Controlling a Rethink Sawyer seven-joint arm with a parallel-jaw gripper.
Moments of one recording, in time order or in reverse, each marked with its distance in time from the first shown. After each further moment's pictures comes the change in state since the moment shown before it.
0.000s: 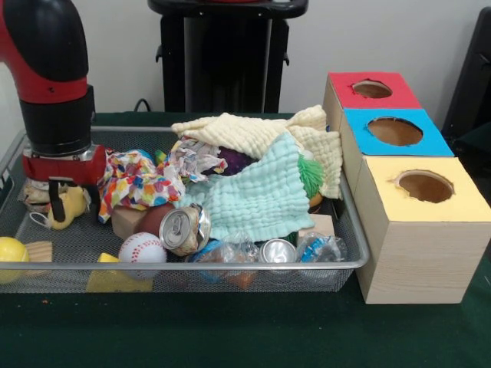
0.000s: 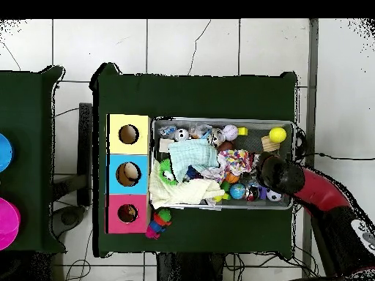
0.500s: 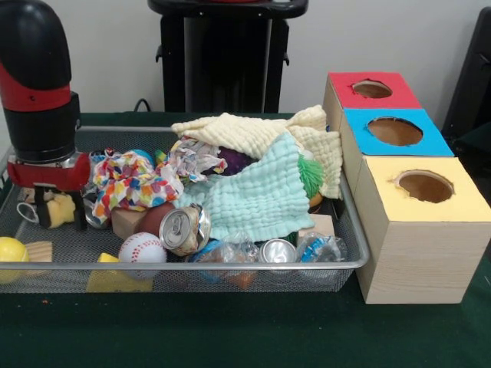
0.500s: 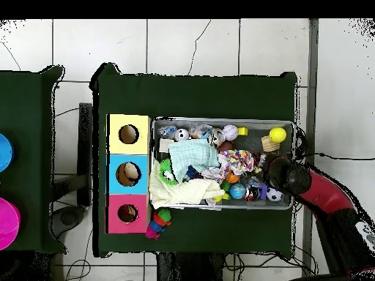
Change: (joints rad) arm -0.036 0.042 0.005 -0.038 0.000 0.000 0.000
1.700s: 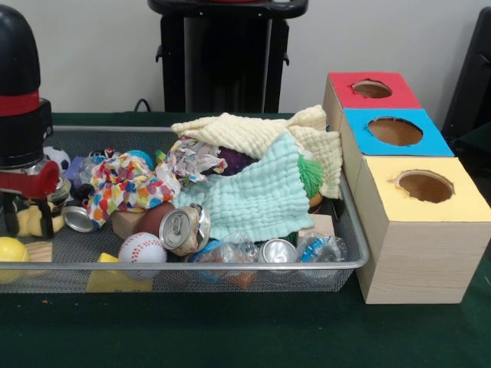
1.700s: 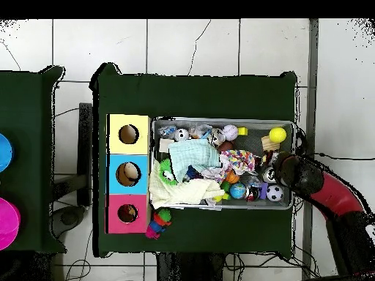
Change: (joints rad) arm -0.053 0.035 0.013 -0.069 0.000 0.000 0.000
